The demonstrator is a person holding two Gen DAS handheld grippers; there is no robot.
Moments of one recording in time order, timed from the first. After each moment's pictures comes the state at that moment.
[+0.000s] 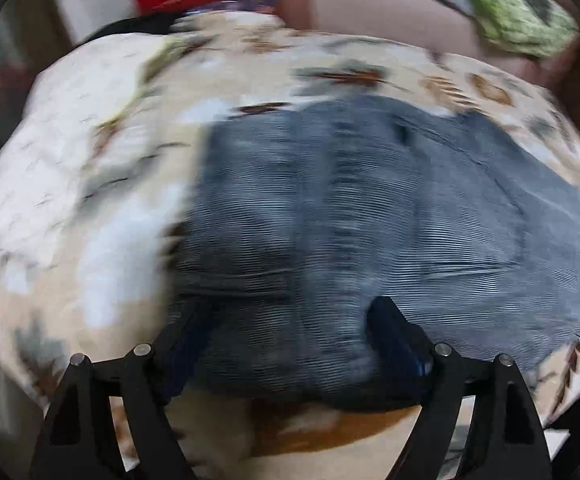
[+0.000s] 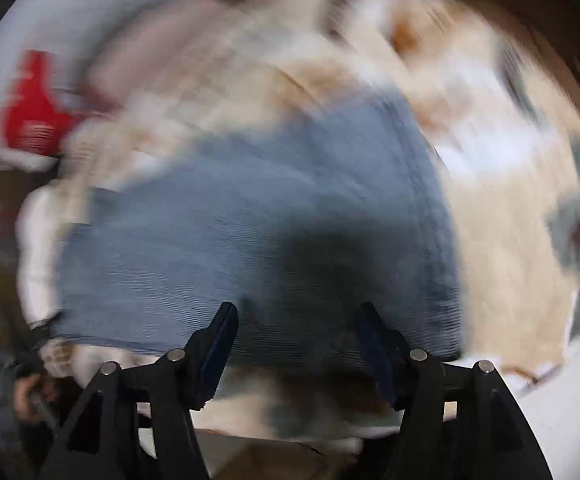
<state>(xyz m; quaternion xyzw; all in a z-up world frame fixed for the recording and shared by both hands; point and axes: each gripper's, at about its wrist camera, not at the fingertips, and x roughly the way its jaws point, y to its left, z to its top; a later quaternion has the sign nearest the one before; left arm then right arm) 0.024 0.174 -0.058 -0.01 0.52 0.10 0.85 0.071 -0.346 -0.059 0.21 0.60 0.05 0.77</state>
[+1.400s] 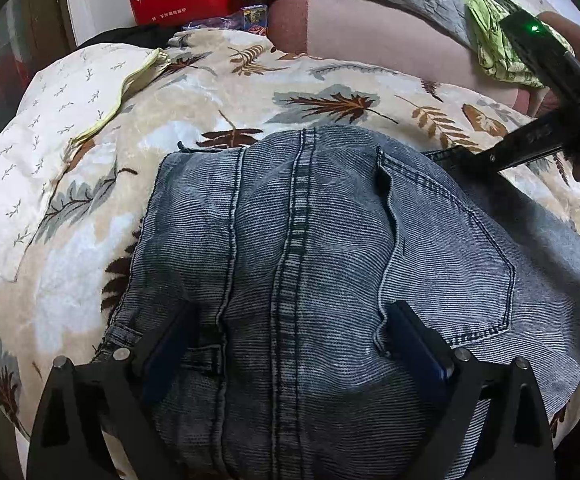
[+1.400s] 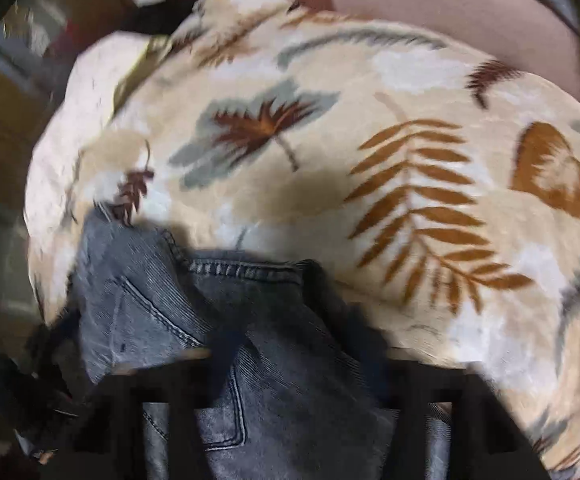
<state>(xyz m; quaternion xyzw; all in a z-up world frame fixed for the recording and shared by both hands) 0.046 0.153 -0.077 -0.06 0.47 0.07 0.88 0.272 0.020 -0.058 -0.10 0.62 0.30 0.72</state>
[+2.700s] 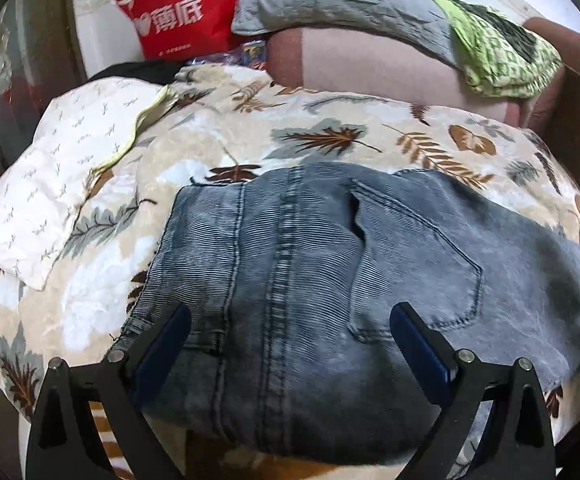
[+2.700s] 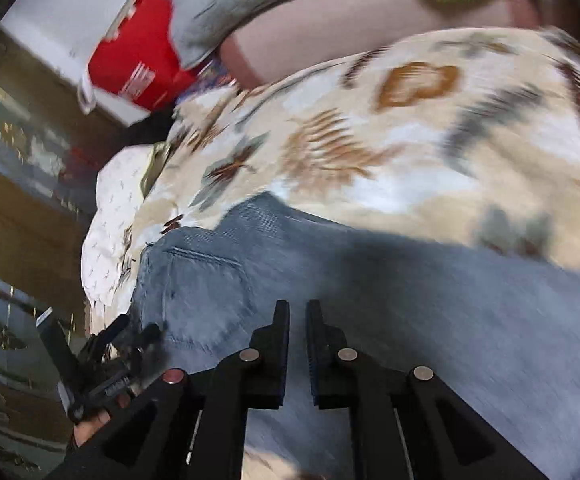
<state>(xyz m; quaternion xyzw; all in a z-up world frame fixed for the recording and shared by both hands) 0.020 0.134 -0.051 -0.03 0.42 0.08 0.90 0.131 -0.196 -0.020 0.17 0.55 0.21 0.79</state>
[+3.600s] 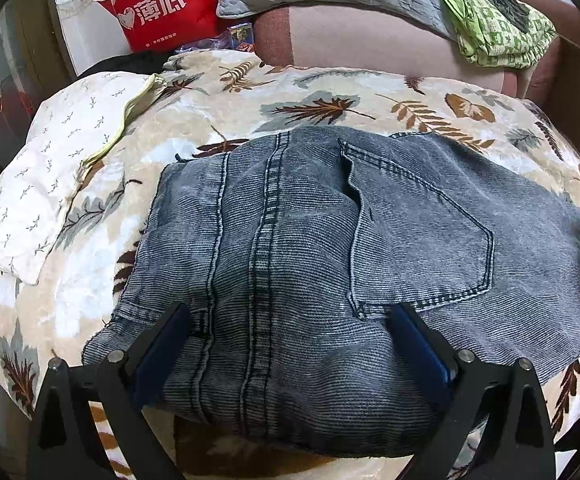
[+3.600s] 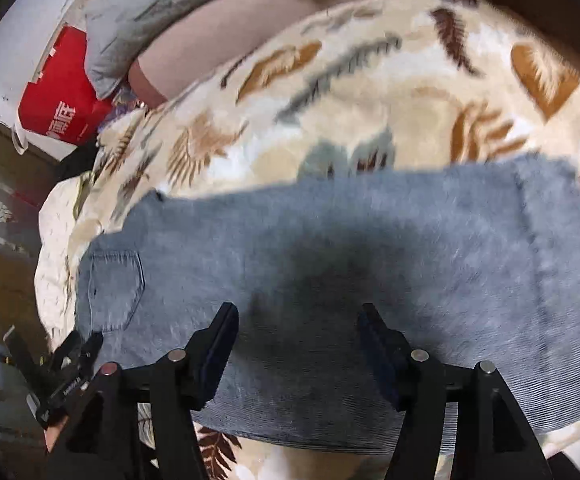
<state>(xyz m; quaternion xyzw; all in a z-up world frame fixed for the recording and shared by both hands) 0.021 0.124 -0.070 -0.01 0.45 0.08 0.89 0.113 -0.249 -0.032 0.18 0.55 0.11 0.81</state>
